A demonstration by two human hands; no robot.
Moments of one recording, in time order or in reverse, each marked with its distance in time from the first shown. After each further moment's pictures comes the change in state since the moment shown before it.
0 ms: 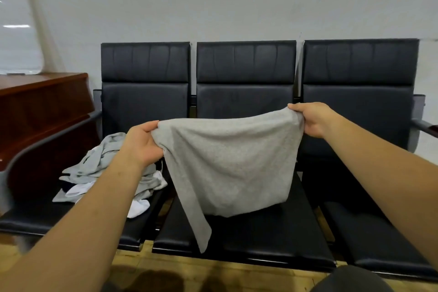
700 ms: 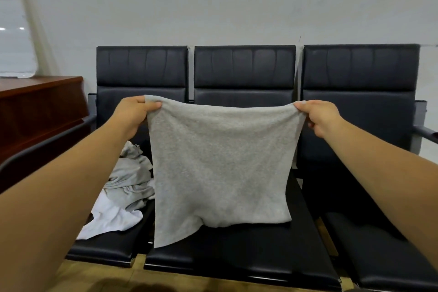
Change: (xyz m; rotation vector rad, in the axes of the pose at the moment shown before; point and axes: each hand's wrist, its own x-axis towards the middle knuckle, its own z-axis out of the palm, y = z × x) left_hand 0.054 0.064 0.025 0.789 0.166 0.474; right_hand 0.046 -0.002 -0.012 -0.039 0.224 -0.194
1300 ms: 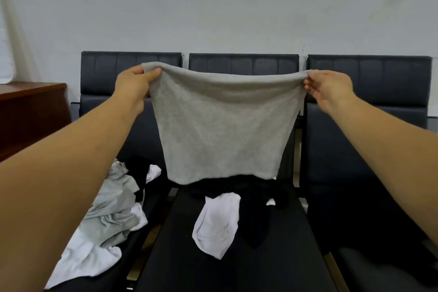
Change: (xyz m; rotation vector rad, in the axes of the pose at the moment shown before) left_hand 0.121 0.042 0.048 -0.168 0.099 0.139; right_hand 0.087 -0.078 0.031 0.329 0.013 -0.200
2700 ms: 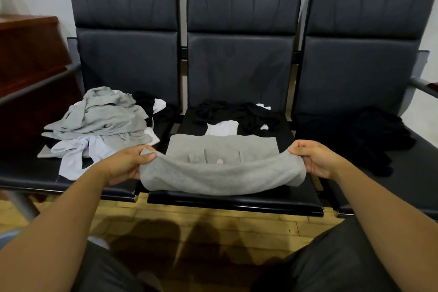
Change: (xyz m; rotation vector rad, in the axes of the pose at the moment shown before) left_hand -0.250 -0.183 -0.161 0.103 -0.709 -0.623; right_hand -0.237 0.174 -0.174 -0.337 -0.560 0.629
